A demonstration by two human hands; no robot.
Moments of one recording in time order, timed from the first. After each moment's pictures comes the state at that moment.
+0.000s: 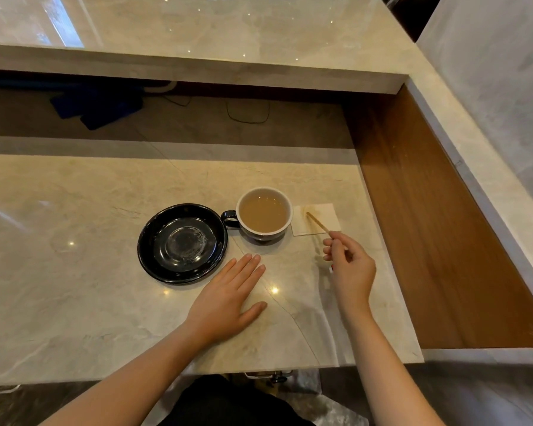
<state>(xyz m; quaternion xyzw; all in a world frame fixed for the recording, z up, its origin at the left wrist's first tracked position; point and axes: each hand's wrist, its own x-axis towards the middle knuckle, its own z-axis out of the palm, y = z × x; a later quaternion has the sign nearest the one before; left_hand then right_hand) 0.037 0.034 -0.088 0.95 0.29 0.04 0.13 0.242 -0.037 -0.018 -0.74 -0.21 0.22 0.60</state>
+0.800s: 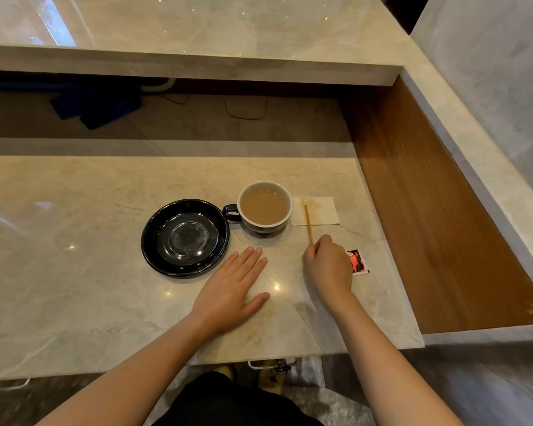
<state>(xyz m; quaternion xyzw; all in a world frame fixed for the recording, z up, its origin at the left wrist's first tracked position) 0.038 0.034 -0.088 0.95 0.29 0.03 0.12 0.232 -0.020 -0.044 -0.89 -0.39 0.12 0.19</state>
